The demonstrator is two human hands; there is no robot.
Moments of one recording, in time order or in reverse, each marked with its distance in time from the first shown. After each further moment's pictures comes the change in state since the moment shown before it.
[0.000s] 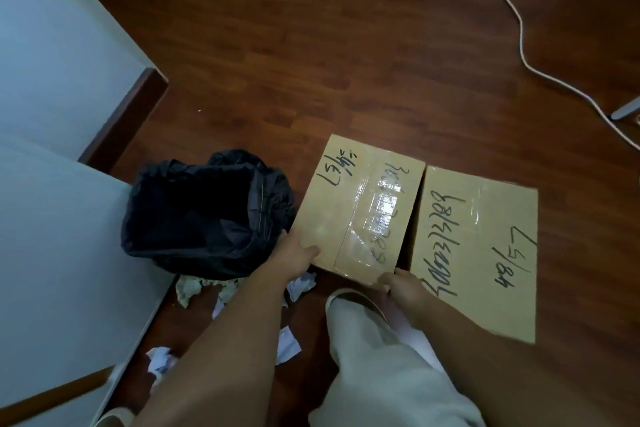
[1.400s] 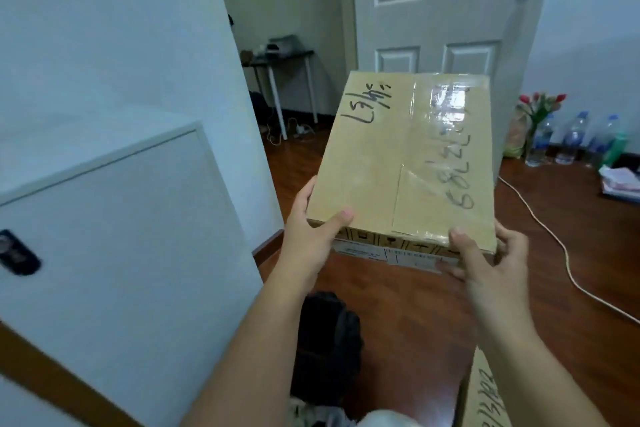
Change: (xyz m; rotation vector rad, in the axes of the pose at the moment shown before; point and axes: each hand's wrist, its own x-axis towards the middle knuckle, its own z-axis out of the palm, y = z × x) left_hand -0.338 0.156 -0.173 -0.862 0.598 0.859; right_hand -0.345 -0.184 -0.020 0.510 0.013 -1.217
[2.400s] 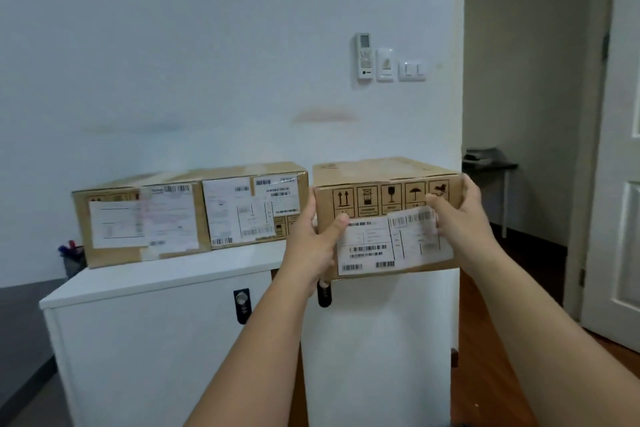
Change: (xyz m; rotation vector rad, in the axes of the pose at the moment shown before) left_hand -0.117 0.236 -0.284 0.266 0.542 0.319; right_hand -0.107 -0.137 0.371 -0.070 -0.783 -0.163
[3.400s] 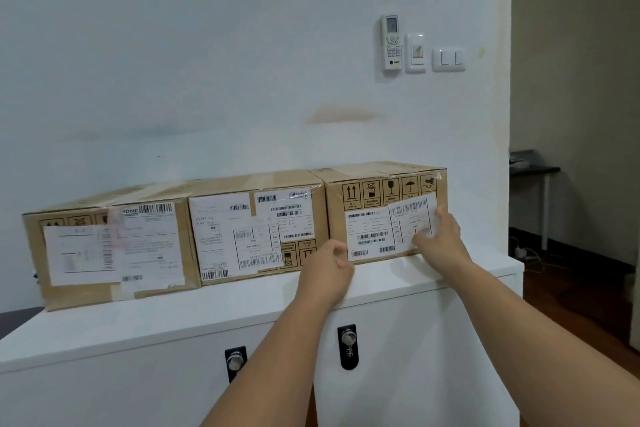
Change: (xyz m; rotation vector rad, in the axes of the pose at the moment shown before) left_hand 0.140 -0.118 -0.020 0.667 0.044 -0.107; right_hand 0.150 0.133 0.115 -0.376 -0.154 0.019
